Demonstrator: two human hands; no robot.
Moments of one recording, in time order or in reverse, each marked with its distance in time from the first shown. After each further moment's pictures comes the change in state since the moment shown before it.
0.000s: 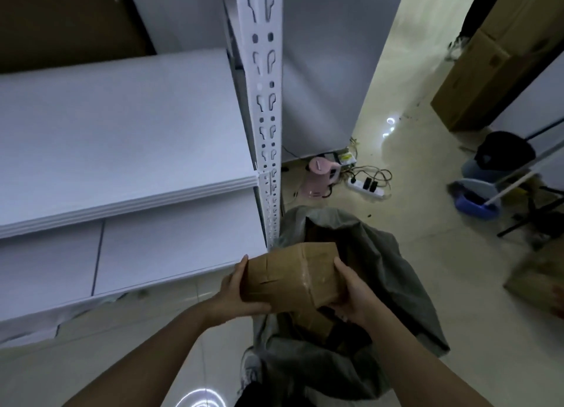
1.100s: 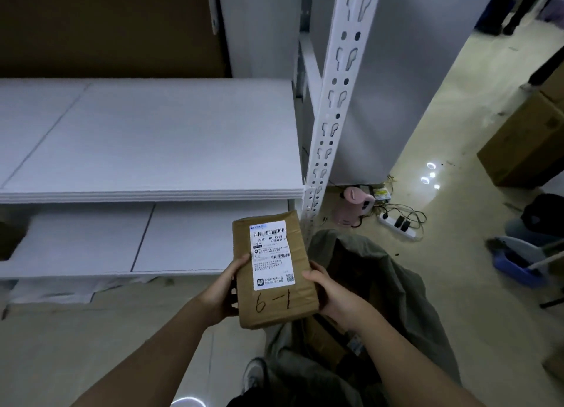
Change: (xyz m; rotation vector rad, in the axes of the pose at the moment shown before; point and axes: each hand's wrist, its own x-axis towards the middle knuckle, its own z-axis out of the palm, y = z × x) left_hand -0.058 -0.013 -0.026 -0.811 0.265 -0.155; right_hand -0.037 -0.007 0.088 -0.419 -0.484 -0.011
